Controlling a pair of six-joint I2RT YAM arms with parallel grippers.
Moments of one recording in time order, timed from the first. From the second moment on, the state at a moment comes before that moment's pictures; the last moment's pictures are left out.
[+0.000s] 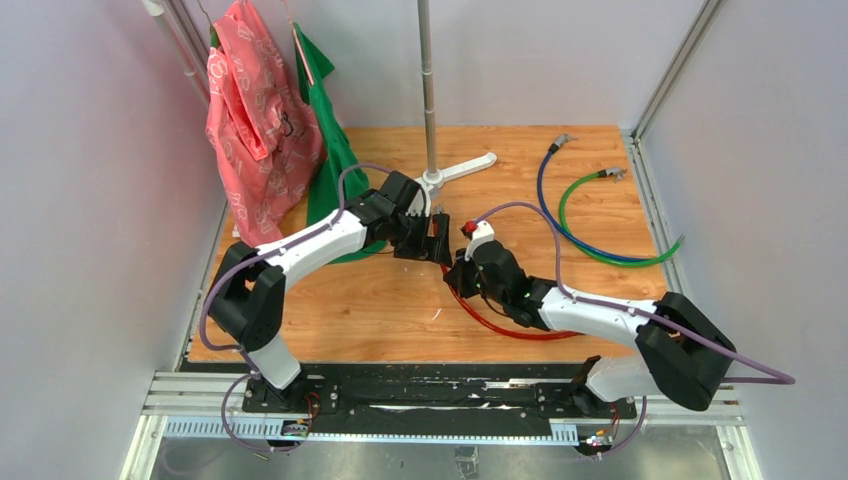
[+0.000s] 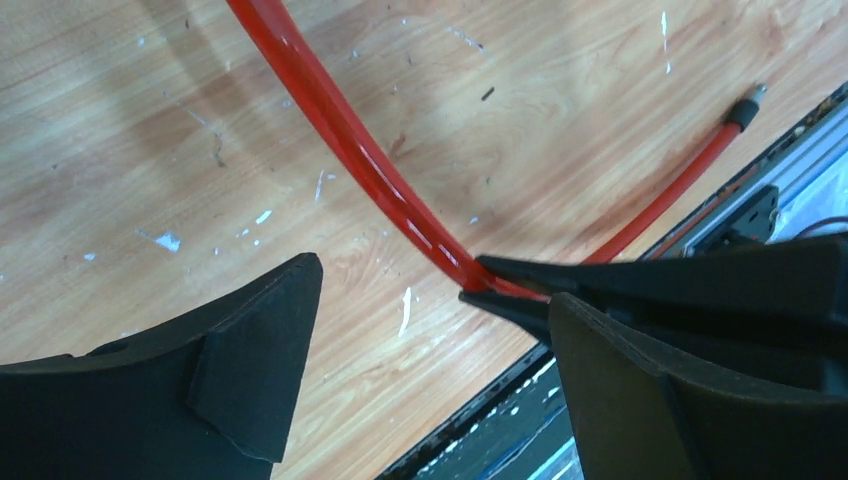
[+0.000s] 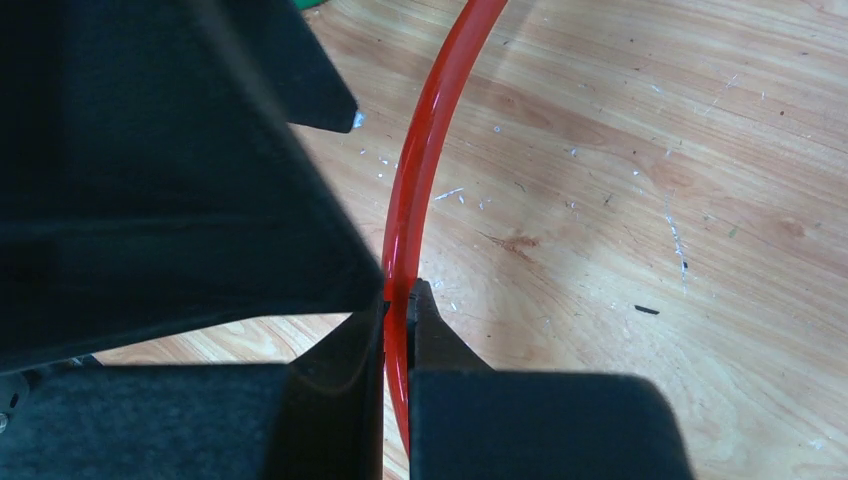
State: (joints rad) left arm -0.64 1.65 1.21 -0.50 0.36 -0.44; right arm 0.87 1.32 0.59 0.22 0.11 0.43
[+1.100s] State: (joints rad) left arm -0.62 1.70 1.17 -0.30 0.35 -0.47; right arm 0.85 1.09 0.63 -0.04 0.10 0.37
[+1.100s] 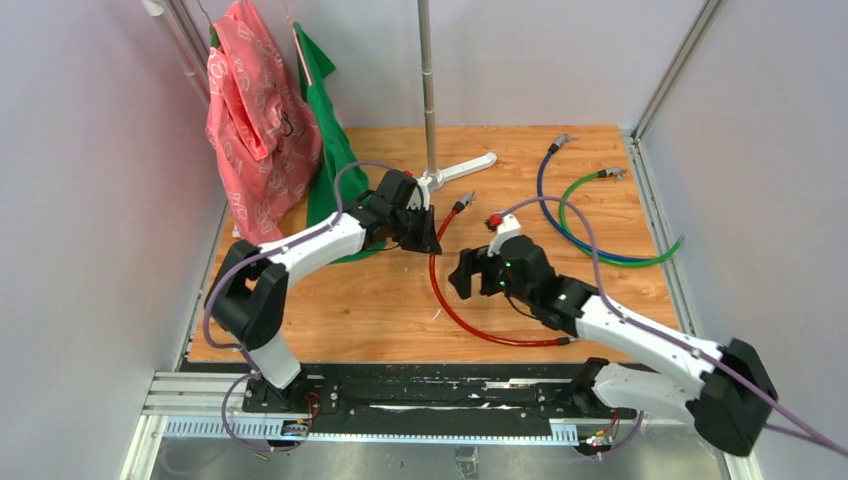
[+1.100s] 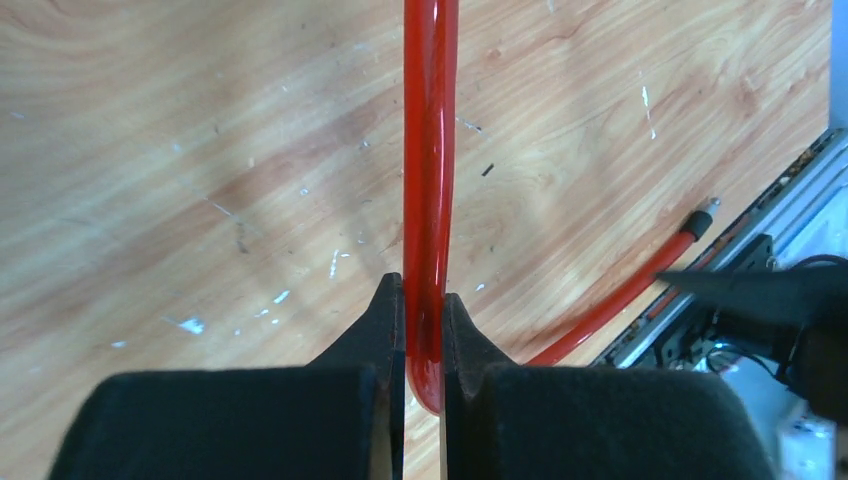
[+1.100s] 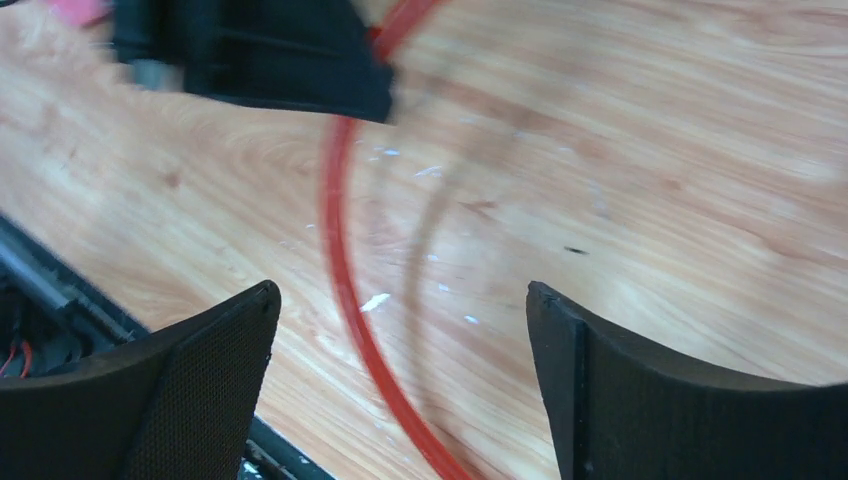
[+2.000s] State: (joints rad) left arm -0.62 1.38 0.98 -0.30 0.25 -0.20; right arm 0.70 1.04 0.58 -1.10 0.24 1.41
